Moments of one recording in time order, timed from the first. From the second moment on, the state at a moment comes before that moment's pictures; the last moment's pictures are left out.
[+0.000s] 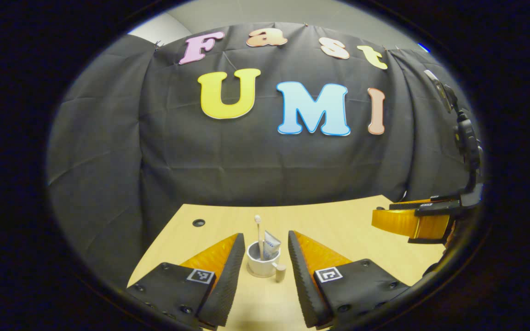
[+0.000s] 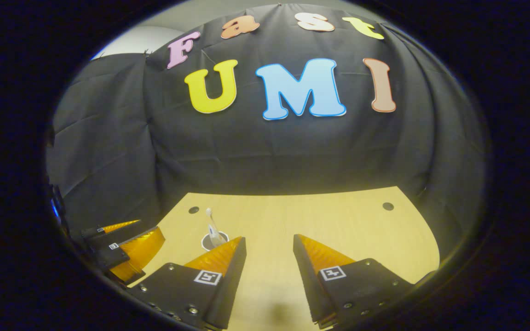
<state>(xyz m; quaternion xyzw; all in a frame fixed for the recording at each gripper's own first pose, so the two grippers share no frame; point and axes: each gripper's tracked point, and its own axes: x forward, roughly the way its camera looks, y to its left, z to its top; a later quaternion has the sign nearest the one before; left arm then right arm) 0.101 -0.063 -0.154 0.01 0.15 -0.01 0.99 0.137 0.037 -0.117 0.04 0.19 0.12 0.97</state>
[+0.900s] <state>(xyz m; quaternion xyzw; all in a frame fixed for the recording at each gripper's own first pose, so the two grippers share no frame) 0.094 -0.127 -0.090 0.06 0.09 -0.03 0.99 0.126 0.016 -0.082 0.06 0.13 0.11 0.98</state>
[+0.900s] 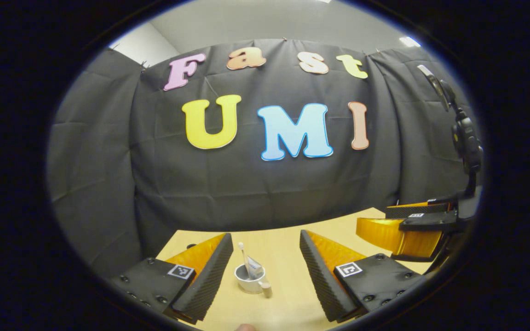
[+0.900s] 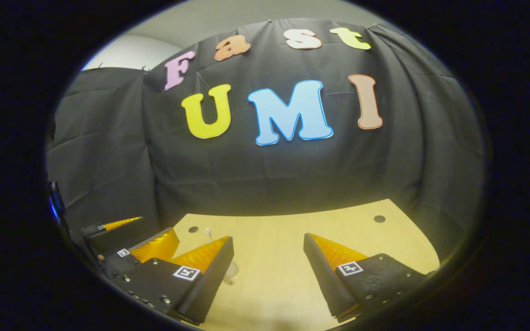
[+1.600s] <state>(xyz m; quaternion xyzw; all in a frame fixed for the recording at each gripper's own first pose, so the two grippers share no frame) 0.082 -0.124 -0.068 0.06 0.07 -0.04 1.00 0.115 0.018 -0.070 0.05 0.11 0.10 0.99</state>
